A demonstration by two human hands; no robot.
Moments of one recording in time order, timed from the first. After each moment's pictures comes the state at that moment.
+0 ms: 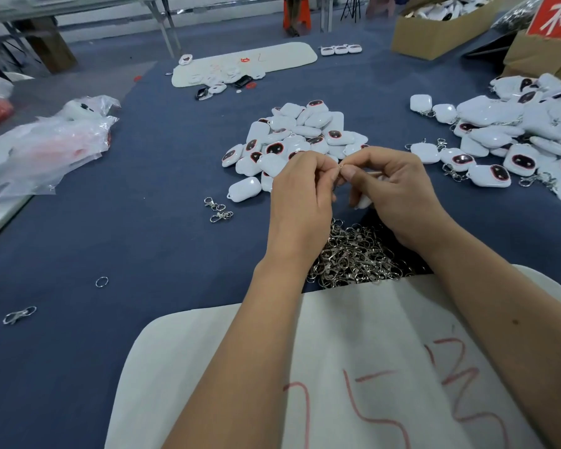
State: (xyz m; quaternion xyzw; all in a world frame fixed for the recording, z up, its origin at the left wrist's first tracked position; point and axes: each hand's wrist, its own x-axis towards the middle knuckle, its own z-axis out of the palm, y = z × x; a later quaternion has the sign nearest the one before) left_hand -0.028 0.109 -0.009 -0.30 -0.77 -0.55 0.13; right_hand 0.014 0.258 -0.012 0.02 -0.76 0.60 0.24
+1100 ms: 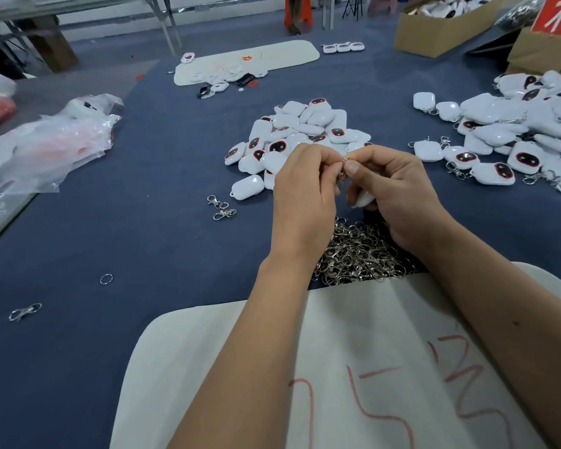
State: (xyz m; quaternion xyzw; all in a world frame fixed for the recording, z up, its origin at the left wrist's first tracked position) left_hand -0.025 0.109 -0.005 -0.31 -0.75 -0.55 0.18; right_hand 0.017 0.247 -0.009 -0.02 -0.69 0.69 0.21
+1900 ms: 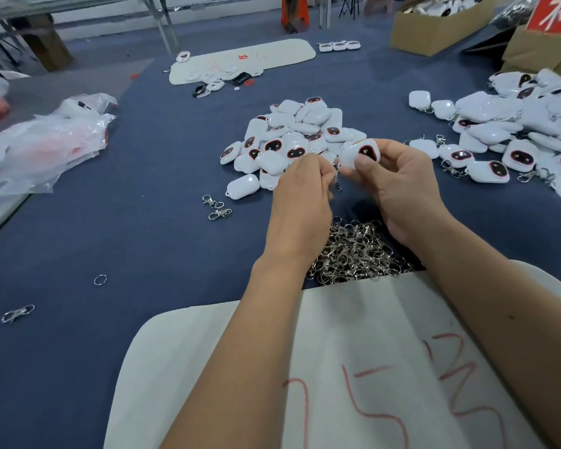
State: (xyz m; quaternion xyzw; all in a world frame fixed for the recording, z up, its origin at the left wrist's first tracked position) left_hand -0.029 0.109 -0.014 -0.32 -0.81 -0.47 0.12; right_hand 0.008 0.253 -0.015 -0.12 -0.61 0.74 0.26
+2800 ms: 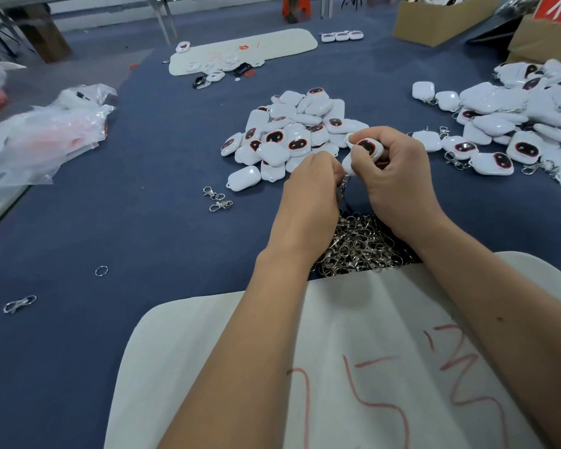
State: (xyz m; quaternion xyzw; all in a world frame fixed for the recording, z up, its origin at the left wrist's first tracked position) left_hand -0.023 0.110 -0.010 -0.34 -0.84 -0.42 0.07; right_hand 0.012 0.245 -0.011 -0.12 -0.80 0.47 0.34
